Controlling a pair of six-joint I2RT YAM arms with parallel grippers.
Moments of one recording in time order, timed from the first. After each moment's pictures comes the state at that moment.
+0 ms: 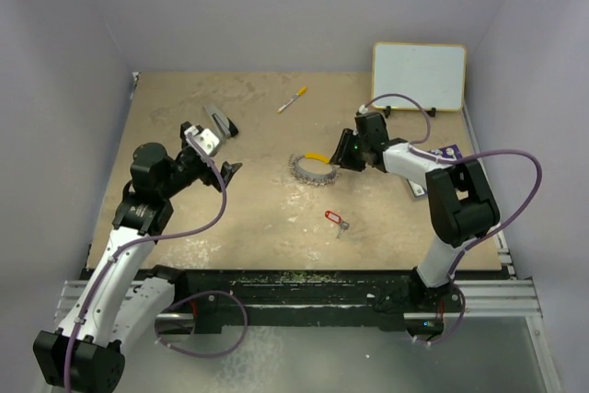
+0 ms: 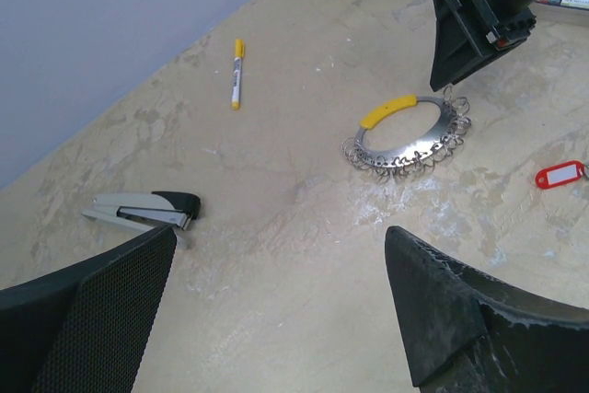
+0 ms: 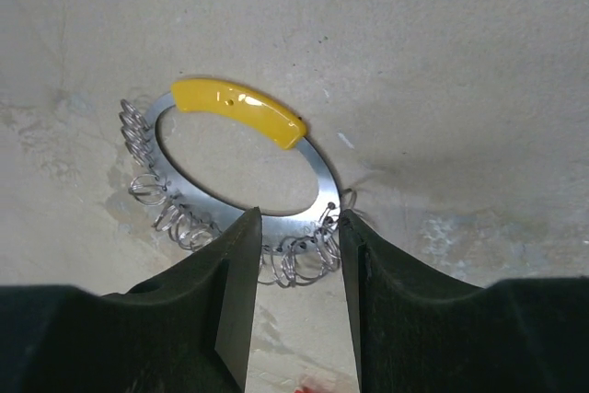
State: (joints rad) left arm -0.21 0.79 0.72 -0.12 0.49 0.31; right arm 0.35 1.74 1.03 -0.16 -0.12 0.62
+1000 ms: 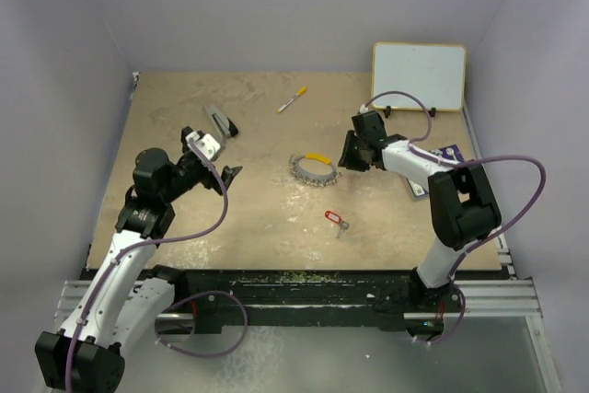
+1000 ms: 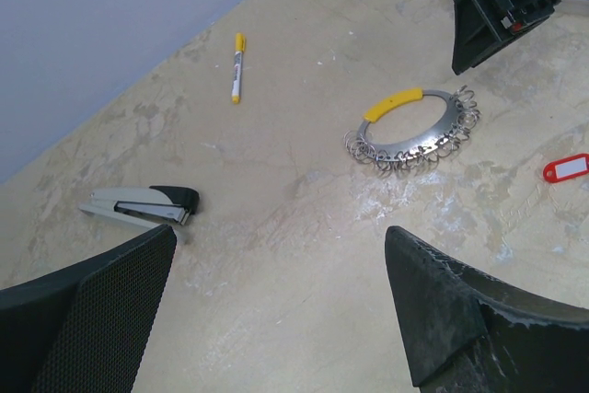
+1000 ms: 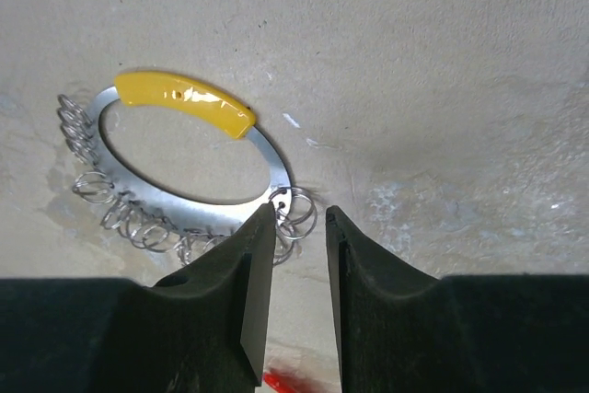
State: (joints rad) left arm -0.21 0.77 0.65 -0.07 0.48 0.31; right arm 0.38 1.73 1.09 -0.30 0.01 0.61
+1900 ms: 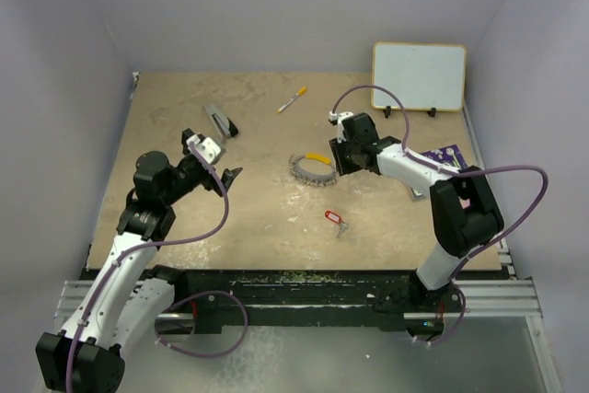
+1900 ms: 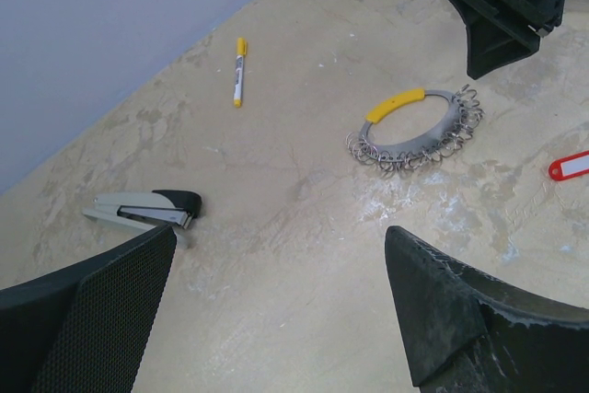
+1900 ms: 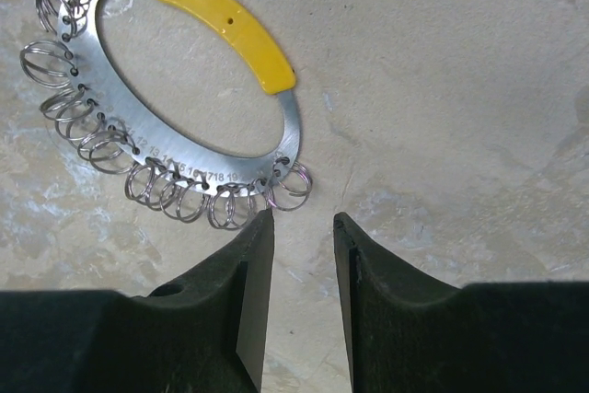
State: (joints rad) left arm -0.21 0.75 0.63 -0.03 0.49 0.33; right arm 0.46 1.68 1.09 -0.33 0.03 0.08
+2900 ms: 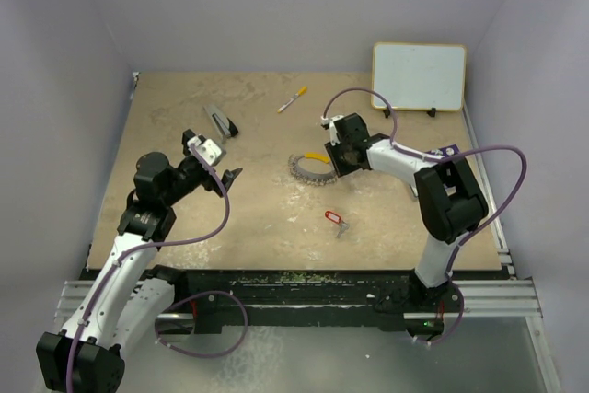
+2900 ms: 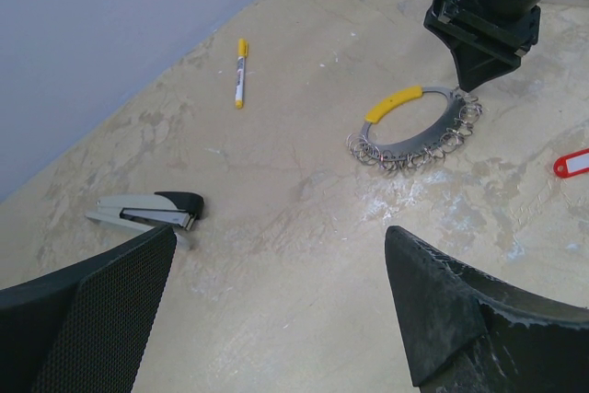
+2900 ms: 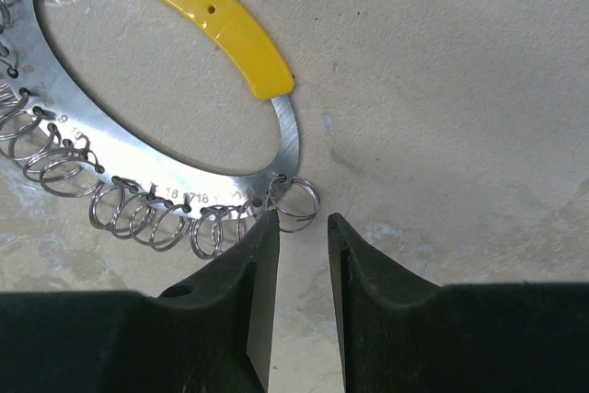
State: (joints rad) left arm -0.21 0.75 0.61 -0.02 0.49 0.34; right arm 0.47 1.80 1.14 -0.35 0.04 0.00
